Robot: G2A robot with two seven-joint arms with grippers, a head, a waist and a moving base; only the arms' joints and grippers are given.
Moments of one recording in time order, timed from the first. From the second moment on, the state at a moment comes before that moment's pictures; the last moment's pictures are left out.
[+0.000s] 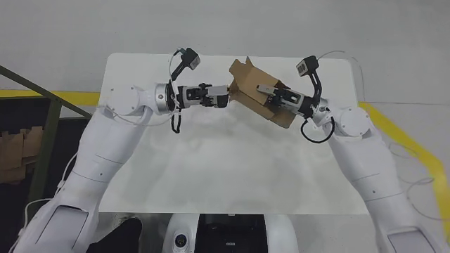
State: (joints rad) left arm 0.97 -1.08 -1.18 -1.48 -0.45 -0.25 -1.11; right arm -0.98 -1.18 1.15 -1.31 0.44 -0.37 0.96
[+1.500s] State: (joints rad) left arm 1.06 -1.08 -1.32 -1.46 0.35 -0.98 -0.53; right arm -0.94 -1.14 1.23 -1.23 0.53 -0.31 1.26
